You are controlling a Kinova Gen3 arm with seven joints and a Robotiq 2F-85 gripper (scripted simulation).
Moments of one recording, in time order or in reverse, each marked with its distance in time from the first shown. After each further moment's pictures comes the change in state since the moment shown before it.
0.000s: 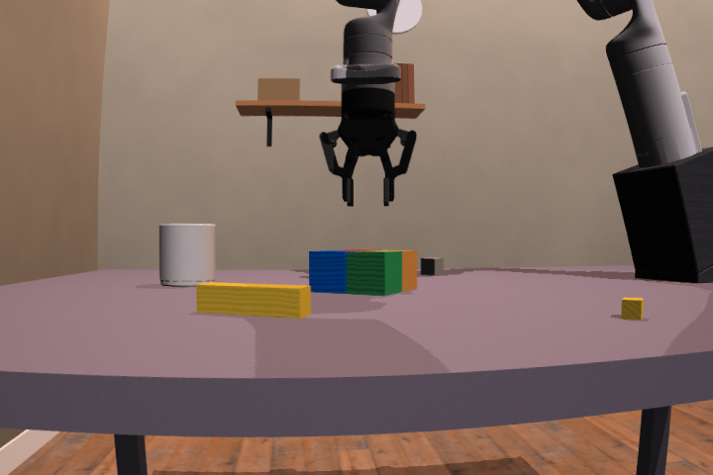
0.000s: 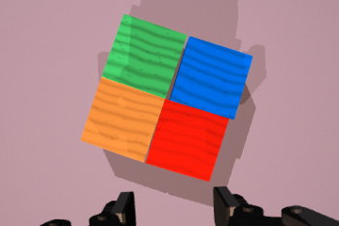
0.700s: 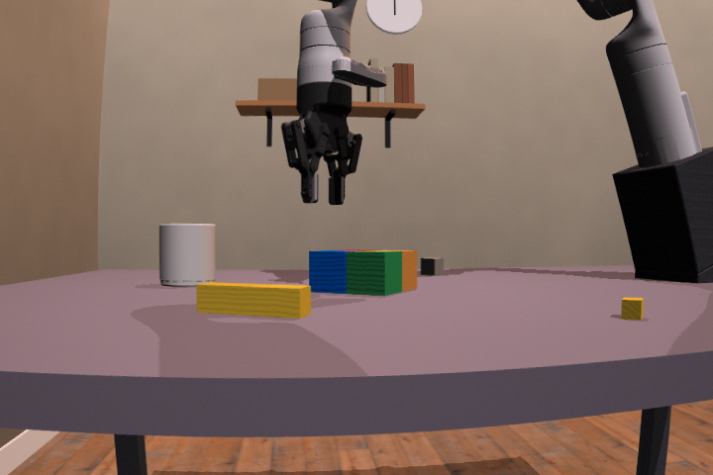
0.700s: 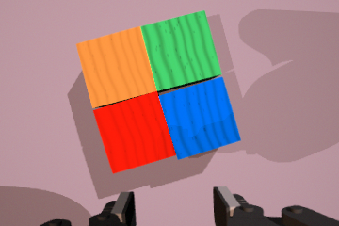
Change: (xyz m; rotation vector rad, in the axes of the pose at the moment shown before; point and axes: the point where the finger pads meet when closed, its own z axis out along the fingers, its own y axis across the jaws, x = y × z) arm 0.030 0.058 -0.001 -0.002 -0.002 -0.982
